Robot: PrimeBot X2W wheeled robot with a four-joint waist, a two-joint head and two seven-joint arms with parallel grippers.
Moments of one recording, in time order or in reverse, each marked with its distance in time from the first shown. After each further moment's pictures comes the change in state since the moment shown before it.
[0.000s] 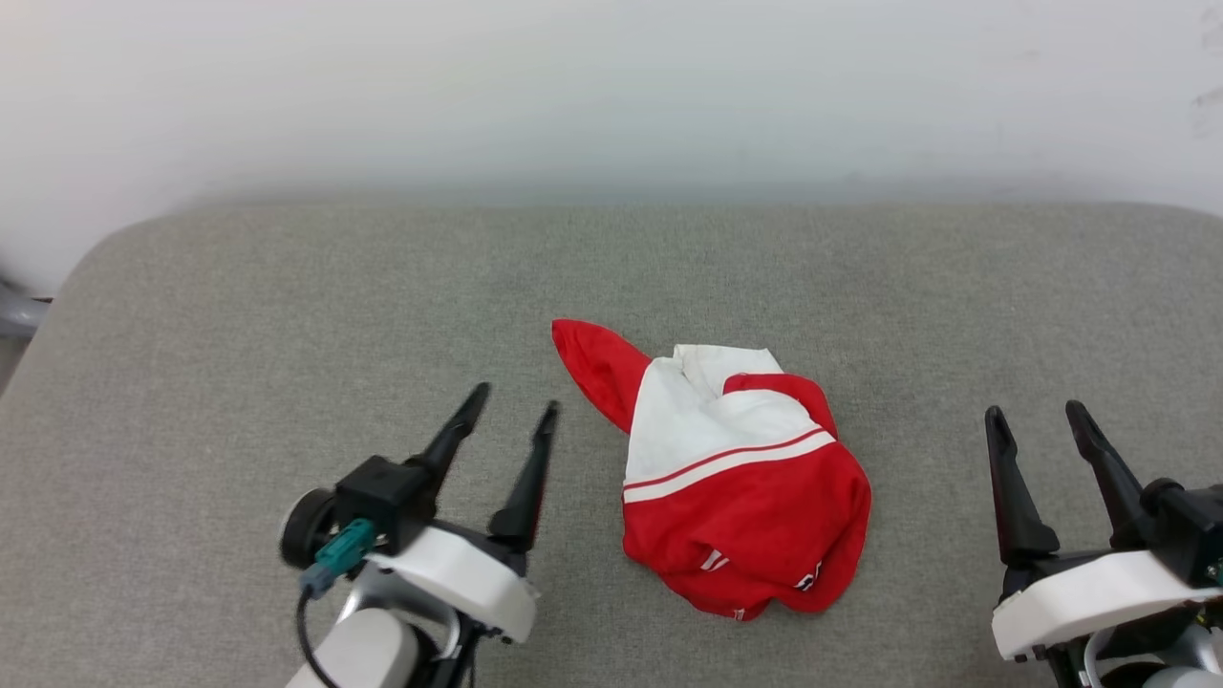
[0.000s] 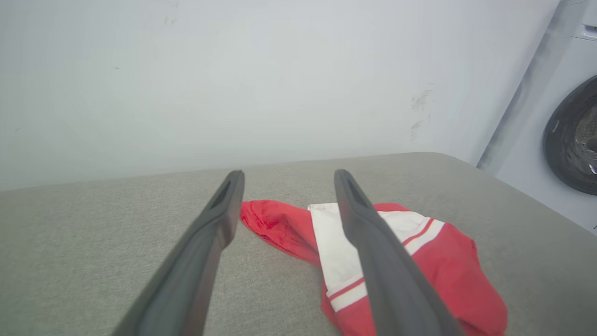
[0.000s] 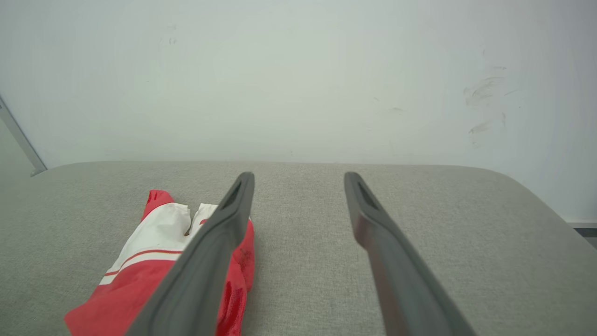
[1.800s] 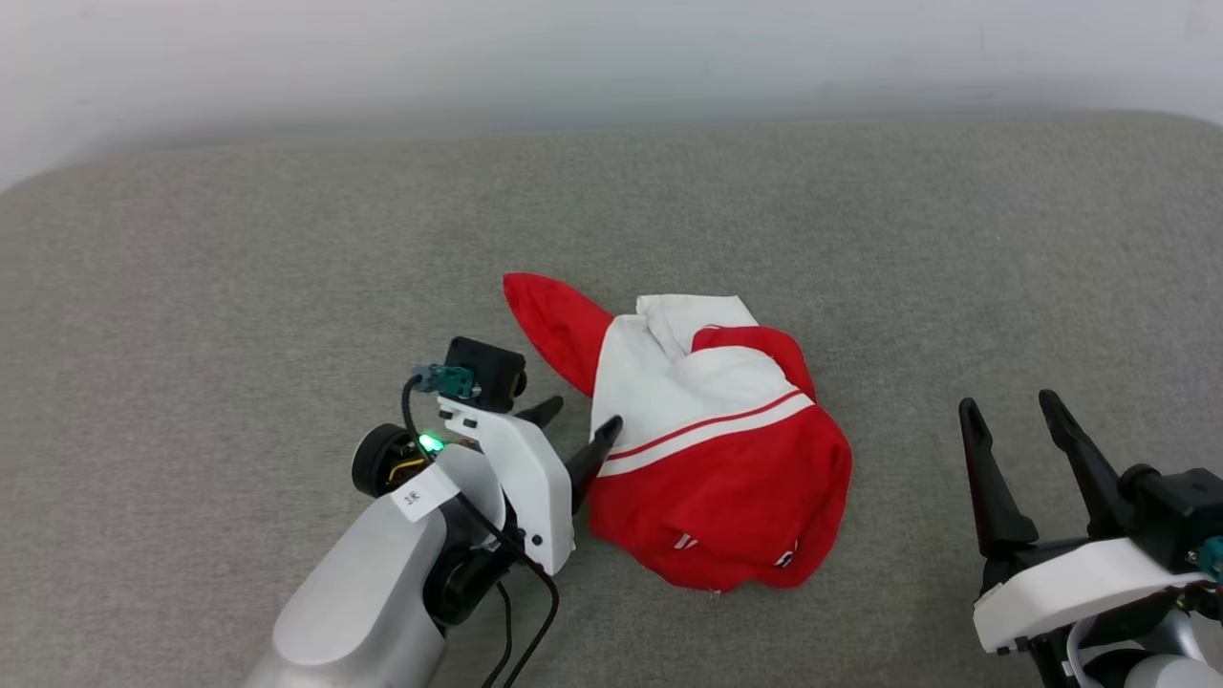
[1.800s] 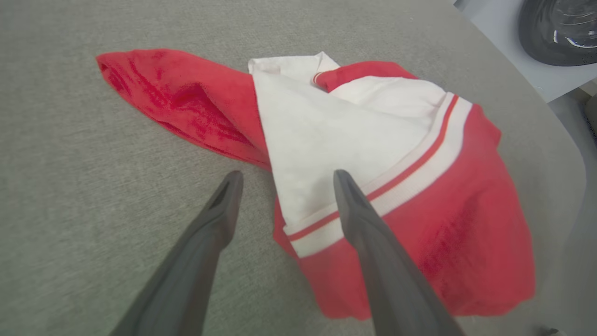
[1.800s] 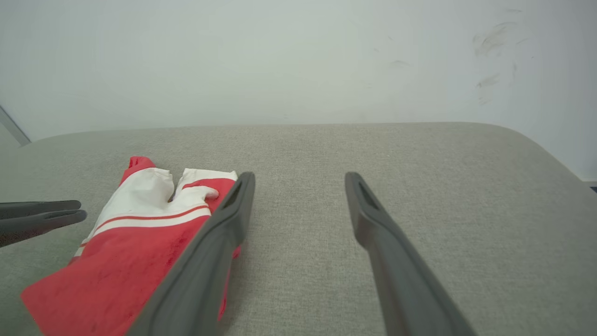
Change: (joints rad) left arm -0.232 -0.069 0.002 0.251 -0.127 -0.155 0.505; right arm -0.005 0.000 0.035 -0.019 0.013 0.000 0.039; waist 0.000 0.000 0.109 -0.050
